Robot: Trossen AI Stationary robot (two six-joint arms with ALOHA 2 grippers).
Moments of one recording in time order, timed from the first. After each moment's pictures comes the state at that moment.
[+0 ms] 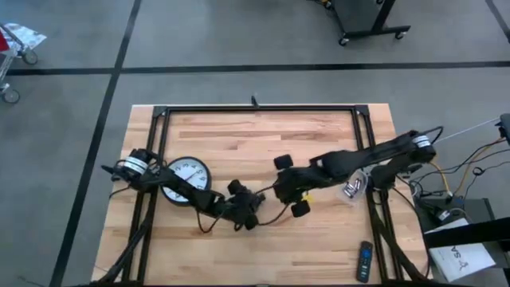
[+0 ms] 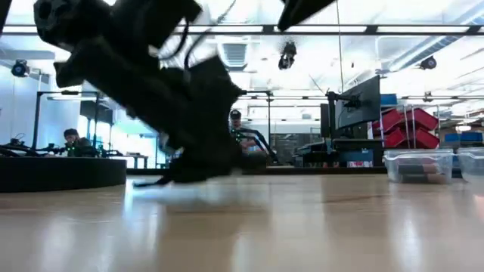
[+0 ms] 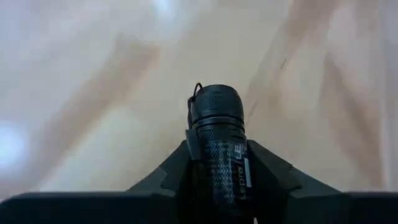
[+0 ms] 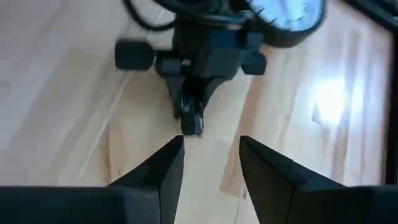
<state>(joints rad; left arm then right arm) -0.39 1.89 0.89 0.36 -0.67 -0.52 0.24 1.54 1.44 -0.78 0.13 -0.18</state>
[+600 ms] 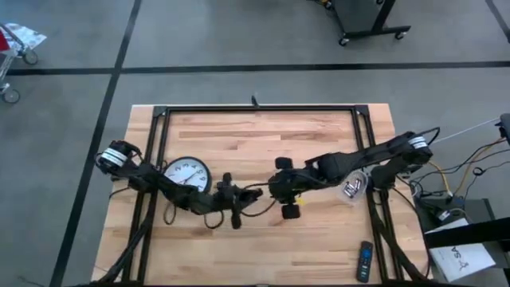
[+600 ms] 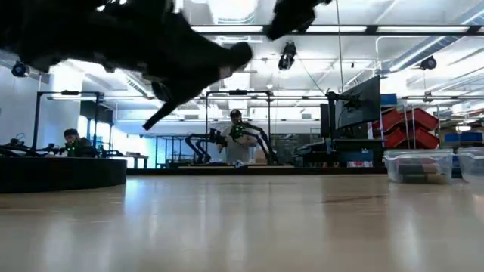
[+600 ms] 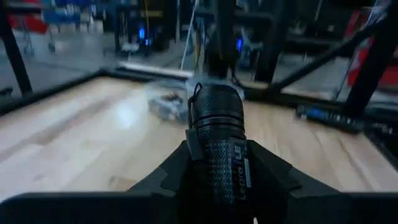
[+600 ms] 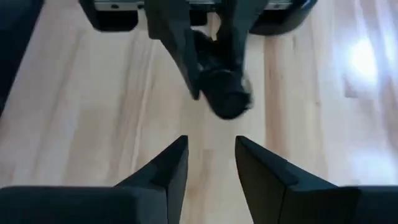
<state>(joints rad) -0.41 1.69 0.53 1.09 -0.65 -0.18 0.23 1.66 1.44 -0.68 0.10 0.11</state>
